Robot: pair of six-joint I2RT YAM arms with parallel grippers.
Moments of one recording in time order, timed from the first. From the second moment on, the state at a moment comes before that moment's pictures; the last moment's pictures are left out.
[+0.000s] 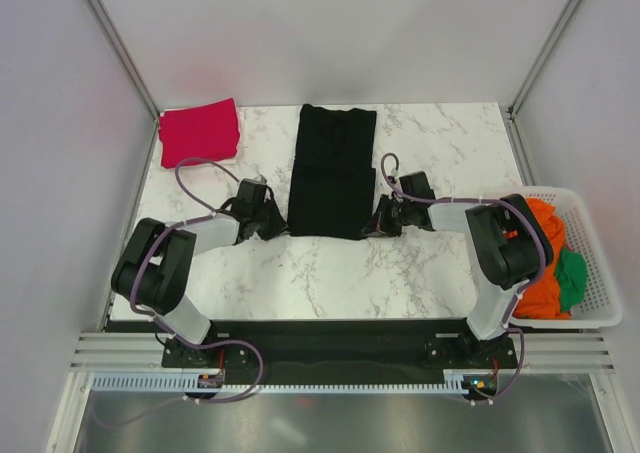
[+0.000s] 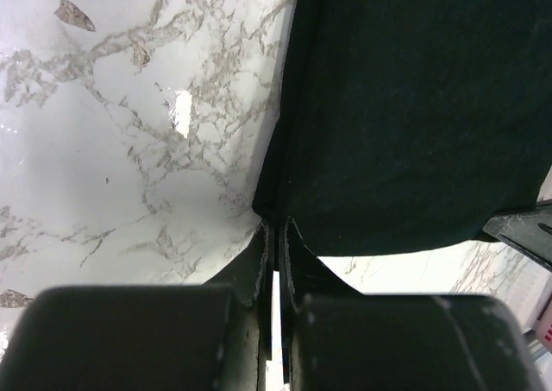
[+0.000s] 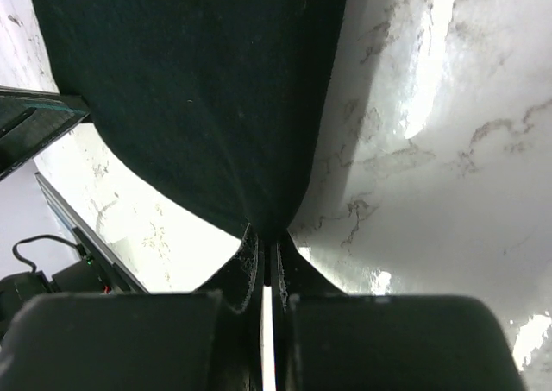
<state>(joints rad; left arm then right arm) -0.36 1.62 0.74 0.01 0.16 -0.74 0.33 1.81 0.86 0.01 -0.55 0.63</state>
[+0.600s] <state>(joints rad) -0.82 1.07 0.77 -0.48 -0.07 -0.90 0.34 1.15 0.77 -0.53 -0.39 0.56</state>
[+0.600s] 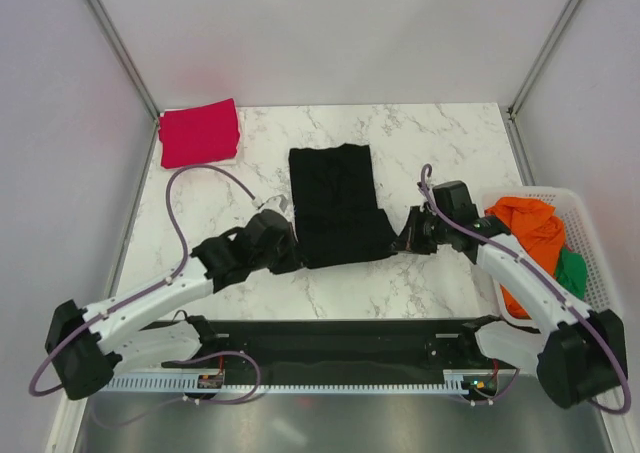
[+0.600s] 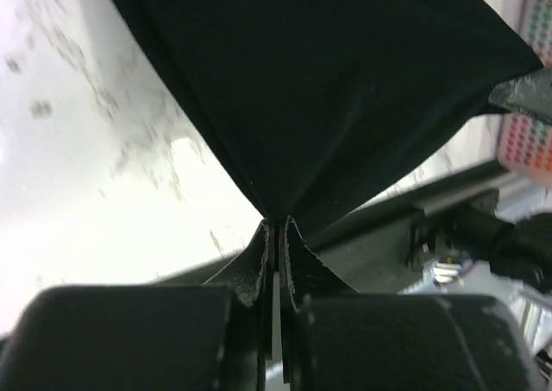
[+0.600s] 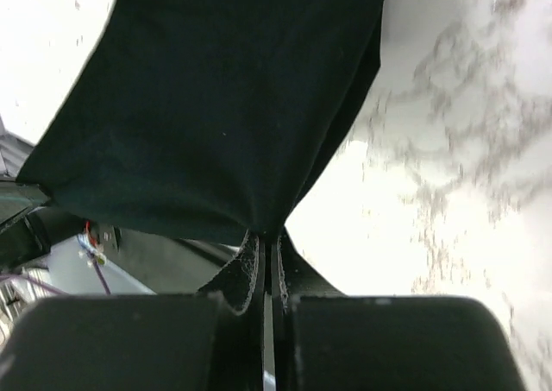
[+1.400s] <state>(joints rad) -0.98 1.17 1.27 -0.96 -0.41 -1.04 0.34 1.27 1.24 -0.90 -0.27 0.49</state>
